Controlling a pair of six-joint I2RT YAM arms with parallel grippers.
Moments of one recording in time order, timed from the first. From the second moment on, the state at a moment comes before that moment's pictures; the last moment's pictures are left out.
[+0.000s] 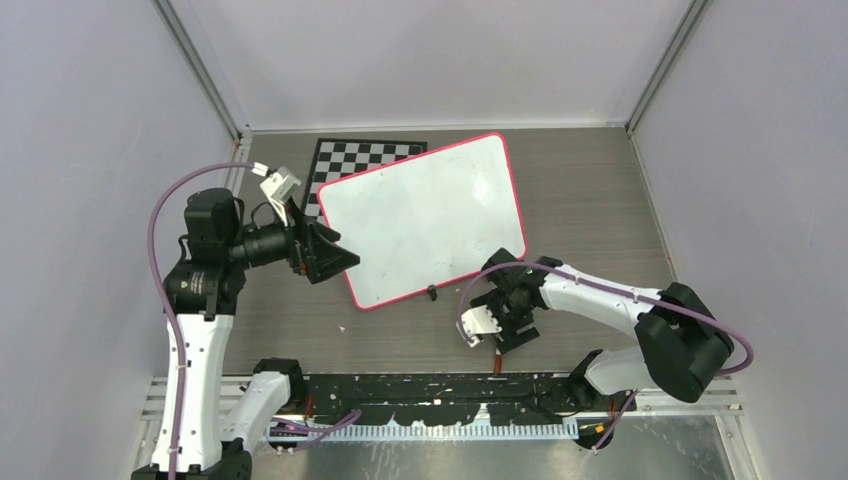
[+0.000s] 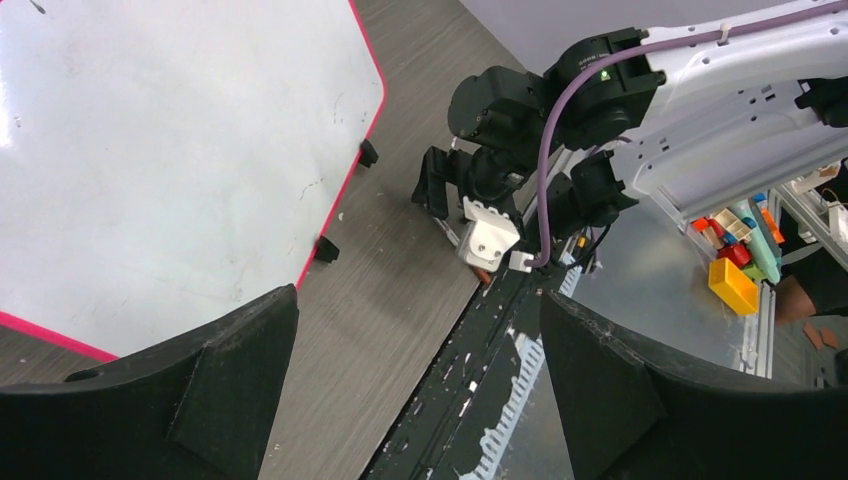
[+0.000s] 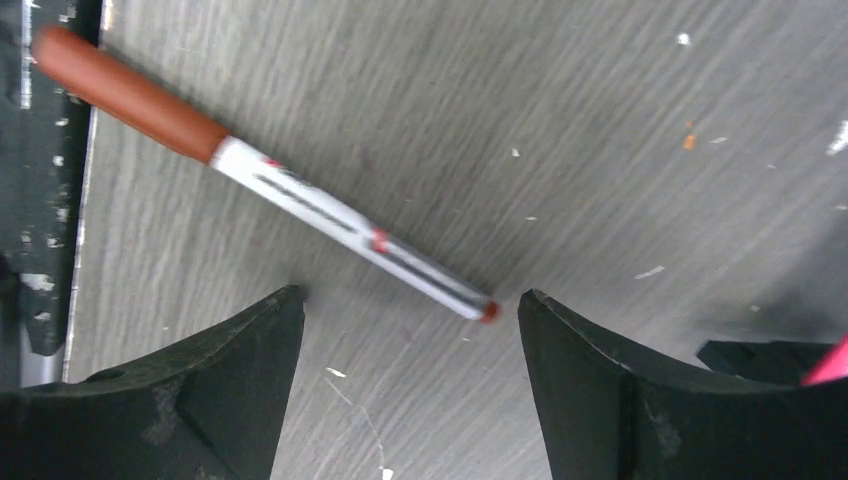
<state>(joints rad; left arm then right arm) -0.02 0.83 1.18 -0.82 1.02 -0.06 0.74 1.35 0.70 -0.76 -0.24 -1.30</state>
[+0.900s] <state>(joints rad) -0.02 0.90 1.21 -0.77 1.06 -0.13 0.74 1.35 0.68 -0.79 -0.24 -1.21</state>
